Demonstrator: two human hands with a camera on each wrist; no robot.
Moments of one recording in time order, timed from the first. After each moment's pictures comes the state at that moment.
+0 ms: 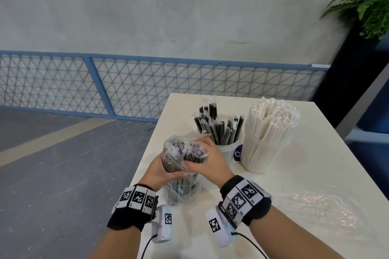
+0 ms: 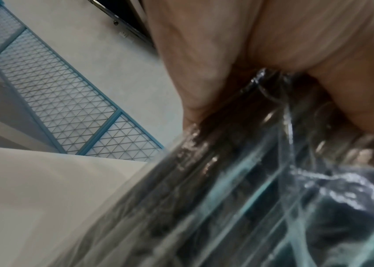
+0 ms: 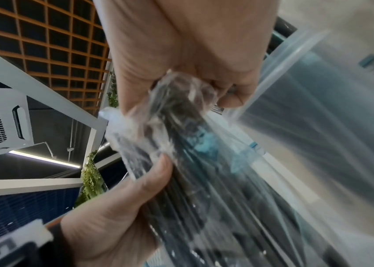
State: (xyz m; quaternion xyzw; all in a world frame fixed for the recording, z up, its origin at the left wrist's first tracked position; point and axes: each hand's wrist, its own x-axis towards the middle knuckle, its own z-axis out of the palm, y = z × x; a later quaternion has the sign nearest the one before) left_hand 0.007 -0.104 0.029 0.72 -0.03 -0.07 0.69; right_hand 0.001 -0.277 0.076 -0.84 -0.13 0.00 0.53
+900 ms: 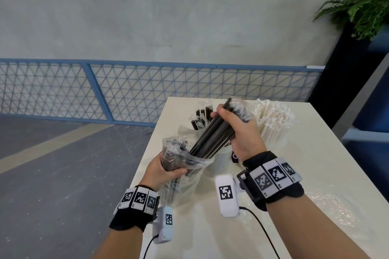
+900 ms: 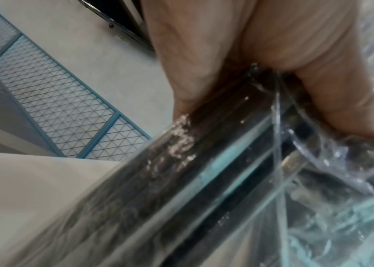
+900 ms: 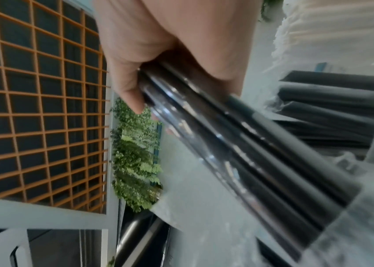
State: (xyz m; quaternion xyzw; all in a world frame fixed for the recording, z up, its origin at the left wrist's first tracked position) left_hand 0.010 -0.109 0.035 0.78 0.01 -0.03 0.63; right_hand 0.010 -0.320 0.162 -0.52 -0.04 -0.06 0.85
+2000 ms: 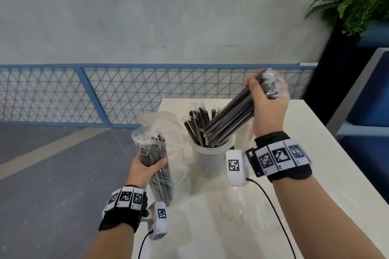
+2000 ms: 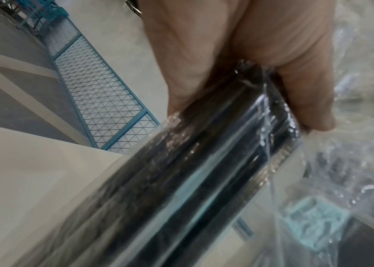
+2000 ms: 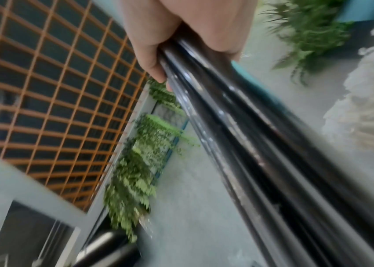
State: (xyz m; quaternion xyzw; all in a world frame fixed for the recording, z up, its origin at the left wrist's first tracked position) left_hand 0.024 -0.094 0.029 0.70 0.11 0.06 0.70; right_hand 0.030 -0.364 0.198 -0.53 -0.01 -0.36 0.76
